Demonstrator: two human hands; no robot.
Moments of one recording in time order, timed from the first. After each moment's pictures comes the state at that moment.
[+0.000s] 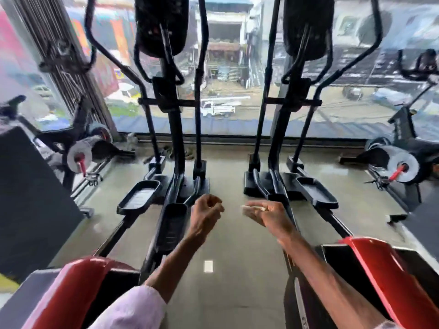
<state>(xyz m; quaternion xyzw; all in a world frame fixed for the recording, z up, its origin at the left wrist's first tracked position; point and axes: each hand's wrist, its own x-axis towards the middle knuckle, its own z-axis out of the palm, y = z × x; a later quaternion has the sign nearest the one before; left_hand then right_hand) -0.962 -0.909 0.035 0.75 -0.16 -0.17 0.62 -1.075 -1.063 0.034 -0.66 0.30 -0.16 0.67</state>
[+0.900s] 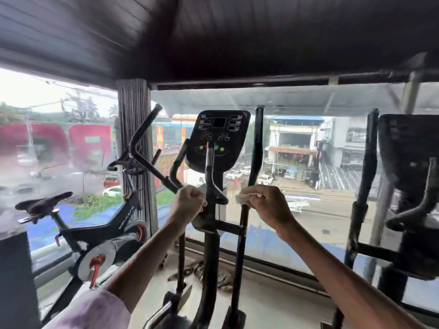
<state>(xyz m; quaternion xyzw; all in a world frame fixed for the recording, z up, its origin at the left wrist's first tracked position) -0.394 -1.155 0.263 0.77 -0.14 0.13 0.61 -0.476 -1.352 0.282 -0.83 -0.04 -0.31 0.46</state>
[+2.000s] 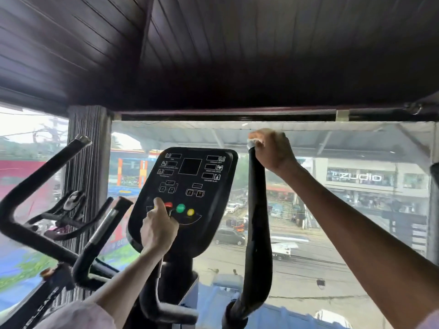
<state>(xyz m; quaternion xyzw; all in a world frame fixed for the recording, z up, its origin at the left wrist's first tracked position) 0.065 -1.325 0.329 0.85 -0.01 0.37 0.37 -0.037 -1.562 0.517 -0.82 -0.11 -0.56 0.07</state>
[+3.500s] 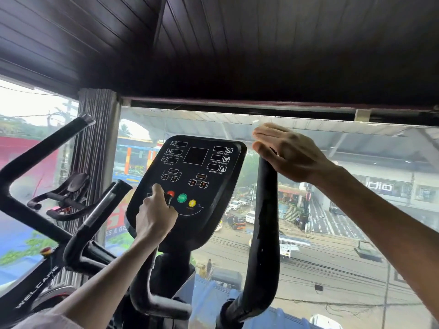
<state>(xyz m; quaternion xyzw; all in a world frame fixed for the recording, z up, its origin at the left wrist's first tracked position) 0.080 -1.323 0.323 0.83 0.00 0.39 0.40 -0.051 -1.582 0.503 -0.85 -0.23 -0.46 -0.14</state>
